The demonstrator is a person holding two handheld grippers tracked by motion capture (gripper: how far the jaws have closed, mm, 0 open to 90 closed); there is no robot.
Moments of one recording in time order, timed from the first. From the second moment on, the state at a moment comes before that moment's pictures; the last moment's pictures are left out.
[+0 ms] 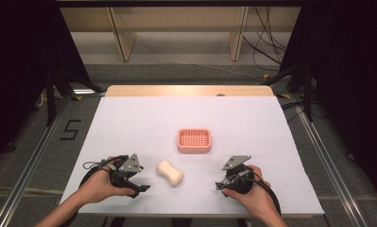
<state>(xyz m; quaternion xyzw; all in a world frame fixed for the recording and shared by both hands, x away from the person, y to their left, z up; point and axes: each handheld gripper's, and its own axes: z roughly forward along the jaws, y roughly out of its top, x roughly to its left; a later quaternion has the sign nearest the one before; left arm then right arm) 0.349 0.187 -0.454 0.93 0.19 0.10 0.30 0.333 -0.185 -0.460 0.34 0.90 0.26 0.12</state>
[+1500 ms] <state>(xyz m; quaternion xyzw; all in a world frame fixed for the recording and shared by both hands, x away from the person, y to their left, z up) 0.407 0.108 -0.441 0.98 -0.05 0.05 0.20 0.337 -0.189 -0.469 0.35 0.89 0.28 0.11</state>
